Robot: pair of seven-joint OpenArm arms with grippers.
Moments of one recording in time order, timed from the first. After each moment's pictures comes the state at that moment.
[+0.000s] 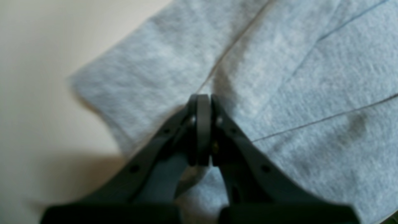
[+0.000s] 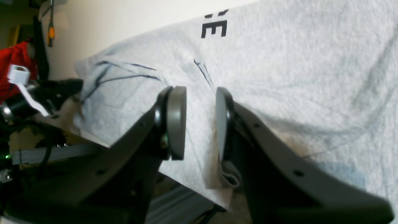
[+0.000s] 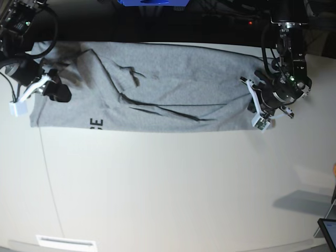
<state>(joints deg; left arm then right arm) 9.8 -24.9 -10.9 100.8 -16.2 -36.1 55.8 -17.2 8.9 35.8 109.0 63.5 18.4 -77.6</state>
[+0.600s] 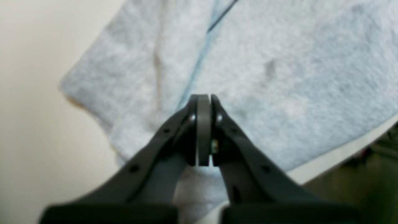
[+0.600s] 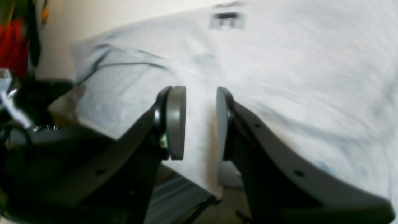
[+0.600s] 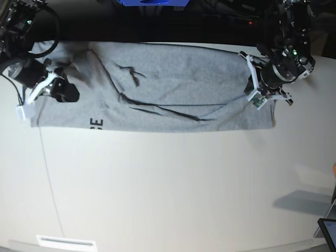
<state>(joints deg) 22.9 -26.8 -15.0 113.0 -16.7 -39.1 50.4 -18.2 11.1 30.6 113.9 64.0 18.2 -76.8</state>
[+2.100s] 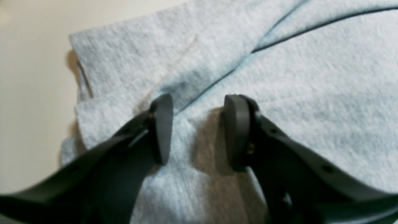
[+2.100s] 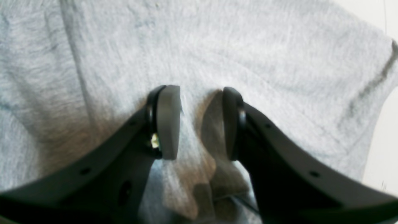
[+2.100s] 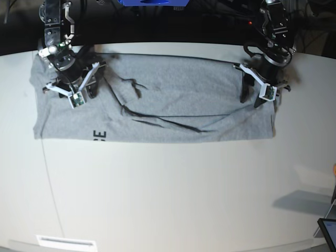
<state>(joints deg) 19.9 -11.9 -24.4 85.6 5.0 -35.2 1.7 -22.6 7.2 4.3 101.2 -5.1 19.3 -30.4</state>
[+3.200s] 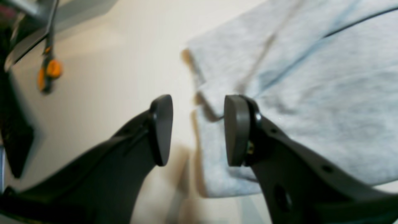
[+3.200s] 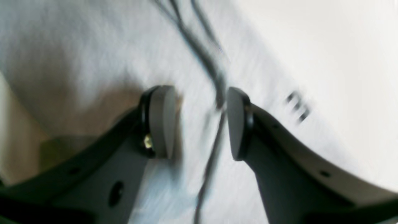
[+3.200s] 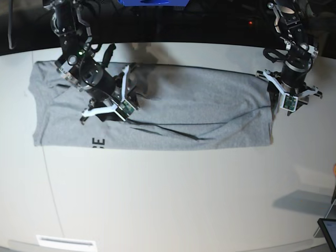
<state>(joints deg) 21.8 -11.0 -33.5 110.5 7.2 -35.2 24.7 -13.0 7.0 -12.0 113.4 -6.9 31.4 -40.8</state>
